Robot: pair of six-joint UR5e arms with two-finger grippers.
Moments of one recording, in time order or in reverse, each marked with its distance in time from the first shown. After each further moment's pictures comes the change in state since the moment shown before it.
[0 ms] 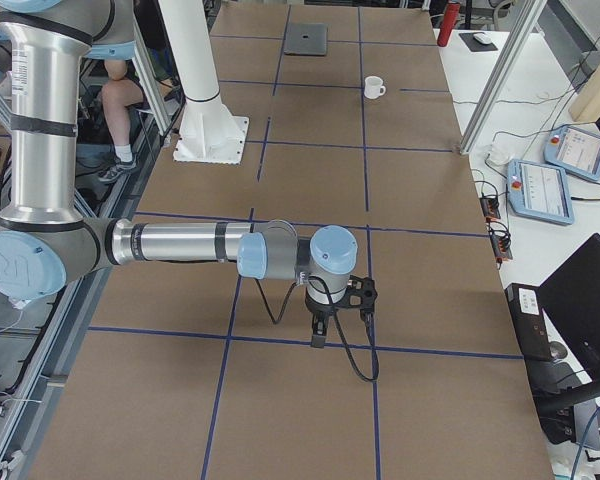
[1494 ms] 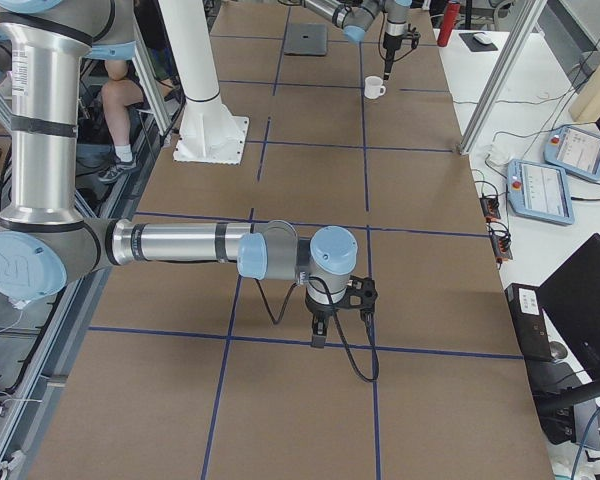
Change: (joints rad) left arm 0.351 -0.425 0.563 -0.370 0.118 -0.328; right arm 0.000 0.000 0.000 0.000 0.001 0.000
